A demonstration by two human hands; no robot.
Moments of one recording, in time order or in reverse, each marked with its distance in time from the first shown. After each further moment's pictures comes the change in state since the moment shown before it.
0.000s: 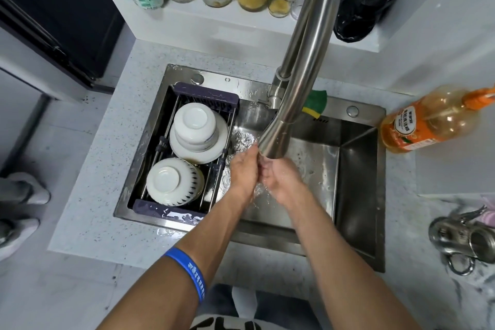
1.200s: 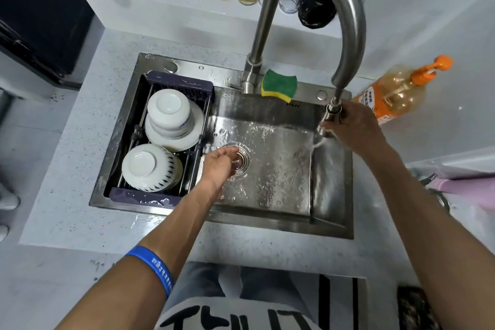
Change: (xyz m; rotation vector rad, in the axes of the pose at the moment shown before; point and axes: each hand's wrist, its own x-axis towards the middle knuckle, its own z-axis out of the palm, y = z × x) left_hand -0.006 -0.033 -0.021 0.080 -0.081 -0.079; right_hand -0.028 -0.083 -0.174 -1.076 0.373 -0.703
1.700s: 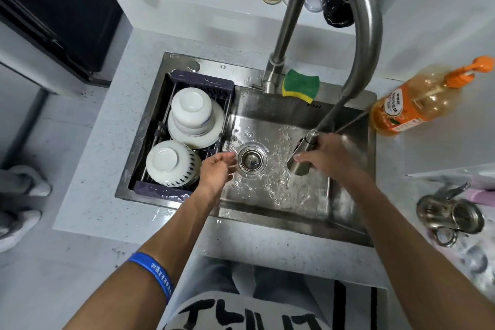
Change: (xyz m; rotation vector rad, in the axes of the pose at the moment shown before) left_hand -0.009 -0.007 -0.046 -0.012 0.123 0.013; right_hand -0.034 -0.037 0.070 0.214 -0.363 0.164
